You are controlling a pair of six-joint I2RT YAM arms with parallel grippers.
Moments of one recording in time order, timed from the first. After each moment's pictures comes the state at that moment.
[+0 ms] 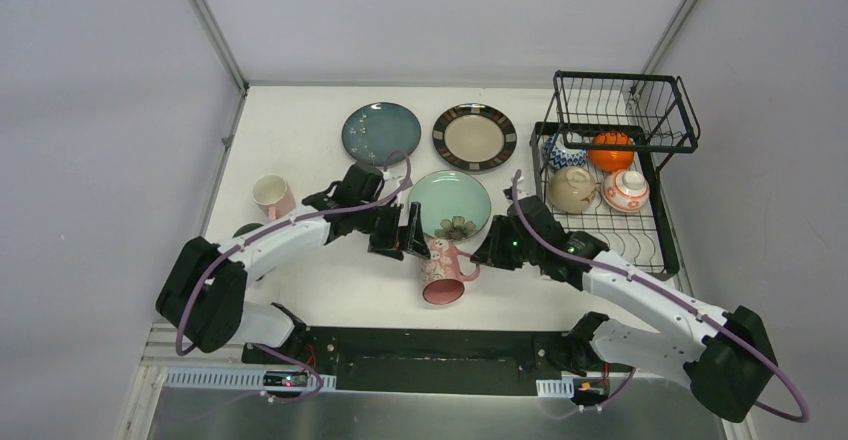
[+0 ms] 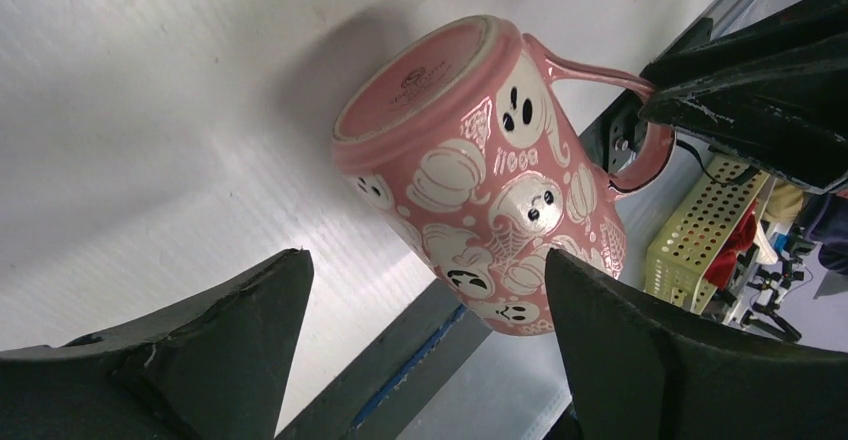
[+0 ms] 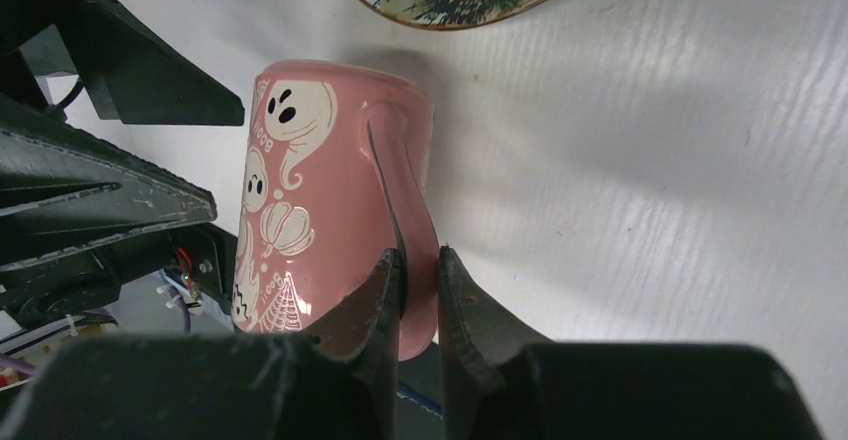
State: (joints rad) left arm -0.59 1.37 0.80 -0.28 0.60 -0.61; right arm 0.76 1.00 0.64 -0.45 -0.09 0.81
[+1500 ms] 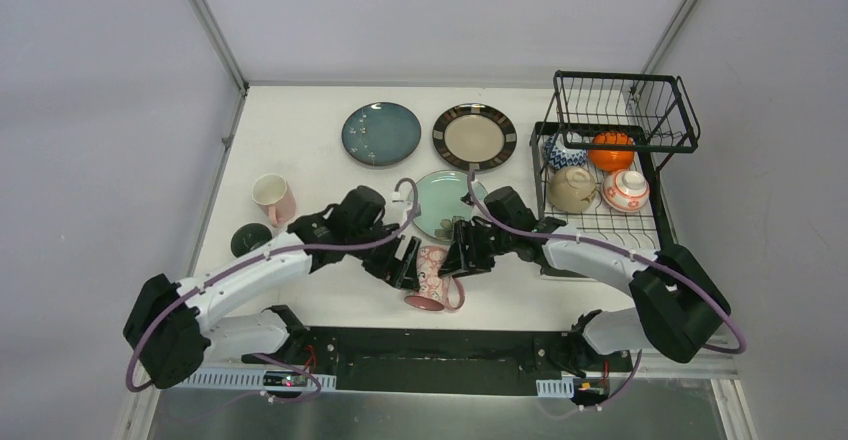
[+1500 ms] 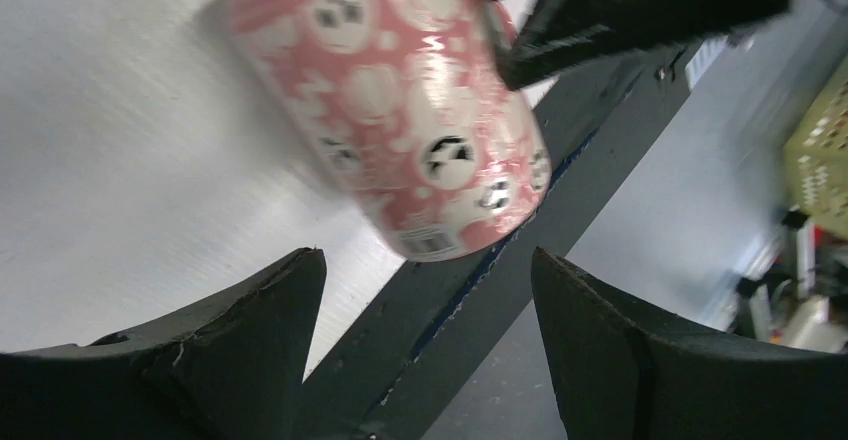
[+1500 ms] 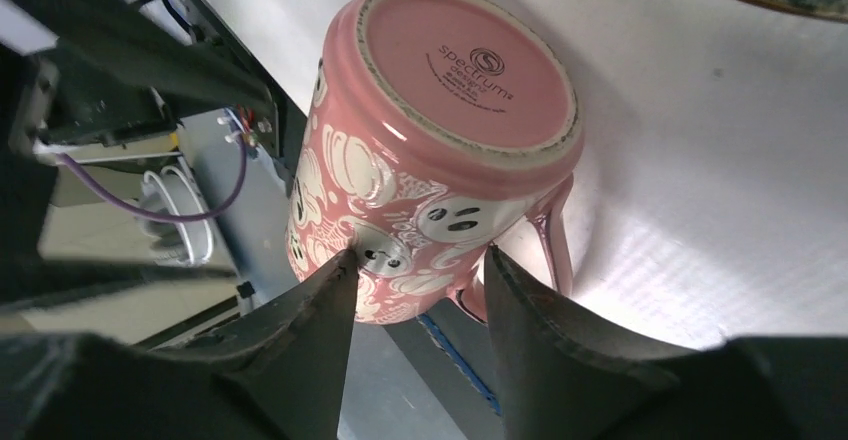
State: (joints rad) left arm -0.71 1.15 0.74 -0.46 0.52 -0.42; right arm 0.71 1.35 0.65 -0.20 -0.61 0.65
